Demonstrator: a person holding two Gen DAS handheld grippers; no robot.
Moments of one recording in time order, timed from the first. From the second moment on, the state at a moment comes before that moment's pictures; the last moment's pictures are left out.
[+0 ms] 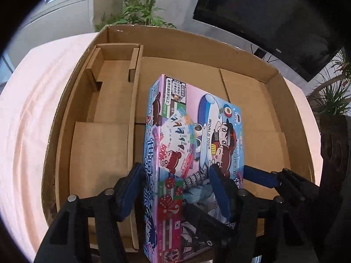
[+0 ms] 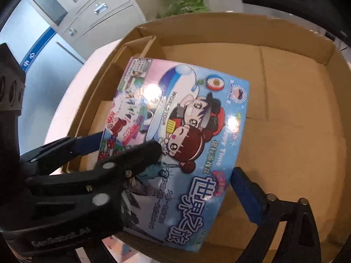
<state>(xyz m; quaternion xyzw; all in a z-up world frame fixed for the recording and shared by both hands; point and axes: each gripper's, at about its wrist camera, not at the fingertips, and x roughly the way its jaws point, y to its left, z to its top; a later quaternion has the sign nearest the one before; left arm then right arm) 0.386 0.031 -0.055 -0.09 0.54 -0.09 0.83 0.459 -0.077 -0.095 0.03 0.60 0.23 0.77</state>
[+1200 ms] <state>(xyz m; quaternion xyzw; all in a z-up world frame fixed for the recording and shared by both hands) 0.302 0.062 -0.039 0.00 0.47 -0.08 0.88 0.442 -0.279 -0.069 0.00 0.58 0.12 0.80</state>
